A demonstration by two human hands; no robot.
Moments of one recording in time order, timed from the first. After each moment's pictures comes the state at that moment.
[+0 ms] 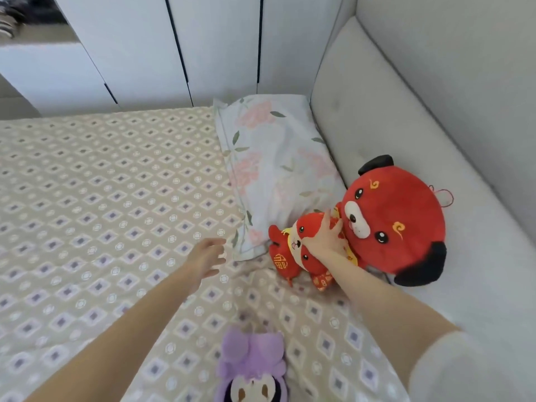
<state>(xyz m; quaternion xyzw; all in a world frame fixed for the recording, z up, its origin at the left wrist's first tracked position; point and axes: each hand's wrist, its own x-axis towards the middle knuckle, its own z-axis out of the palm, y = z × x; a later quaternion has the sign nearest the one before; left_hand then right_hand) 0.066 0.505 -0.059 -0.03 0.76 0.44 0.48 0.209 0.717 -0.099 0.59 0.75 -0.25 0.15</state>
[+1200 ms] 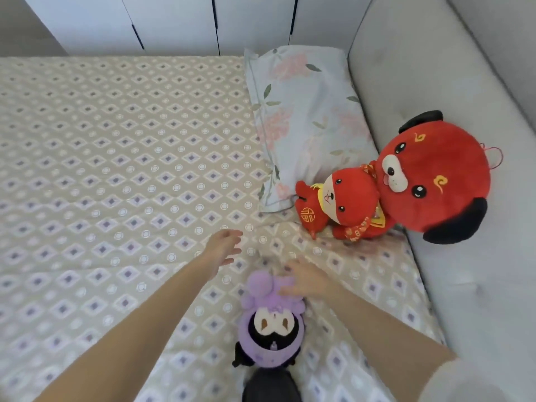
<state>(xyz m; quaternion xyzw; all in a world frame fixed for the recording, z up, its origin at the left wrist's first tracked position) 0.111 0.419 -0.083 -0.07 0.75 0.42 0.50 0.276 0.564 -0.158 0.22 0.86 -0.28 0.36</state>
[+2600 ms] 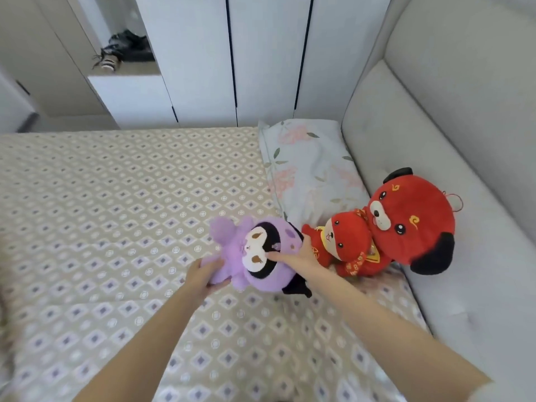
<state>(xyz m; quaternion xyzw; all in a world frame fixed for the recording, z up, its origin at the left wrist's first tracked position) 0.099 0.349 -0.019 -0.19 0.66 0.60 0.41 0.209 0.547 -0.037 0.45 0.63 -0.63 0.01</state>
